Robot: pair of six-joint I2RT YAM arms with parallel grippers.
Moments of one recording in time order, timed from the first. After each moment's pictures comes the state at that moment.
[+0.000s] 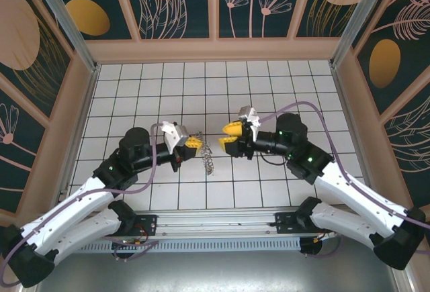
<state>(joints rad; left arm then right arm) -0.73 0.78 0.64 -0.06 0.48 -0.02 0.78 0.88 0.77 -0.04 -0.54 0.11</state>
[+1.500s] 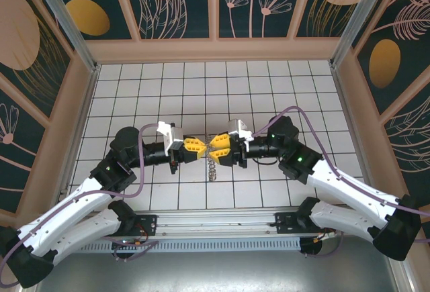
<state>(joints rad) -0.75 0.78 0.67 0.08 0.67 -0.06 0.85 0.96 0.75 0.13 -0.74 -0.02</state>
